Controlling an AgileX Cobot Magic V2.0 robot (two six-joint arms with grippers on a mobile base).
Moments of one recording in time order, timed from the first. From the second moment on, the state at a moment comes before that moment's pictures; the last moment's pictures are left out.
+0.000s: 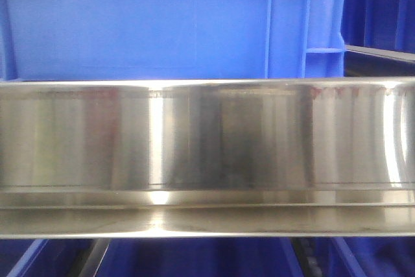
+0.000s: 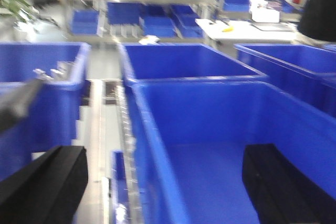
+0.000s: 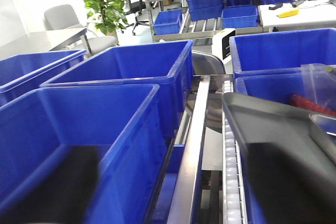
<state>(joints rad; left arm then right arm) -0.21 0.77 -1.10 0.02 0.53 -0.07 -0.05 0.71 -1.04 0.34 0.54 -0.12</state>
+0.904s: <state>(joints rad) -0.22 1.39 -1.76 0.03 1.20 0.00 0.29 1.38 -1.73 0.00 1.13 0.10</state>
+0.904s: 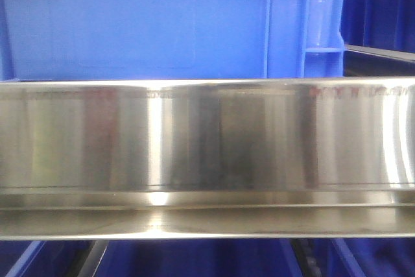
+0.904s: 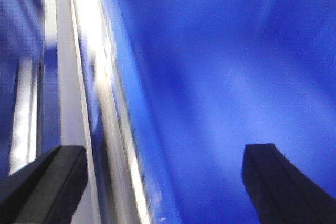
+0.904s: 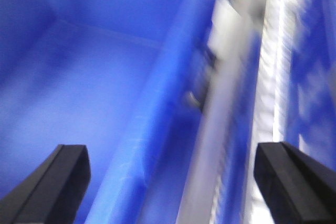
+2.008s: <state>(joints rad) -0.15 1.78 -1.92 -0.02 1.23 0.04 0.37 1.83 -1.99 -0.07 1.23 0.28</state>
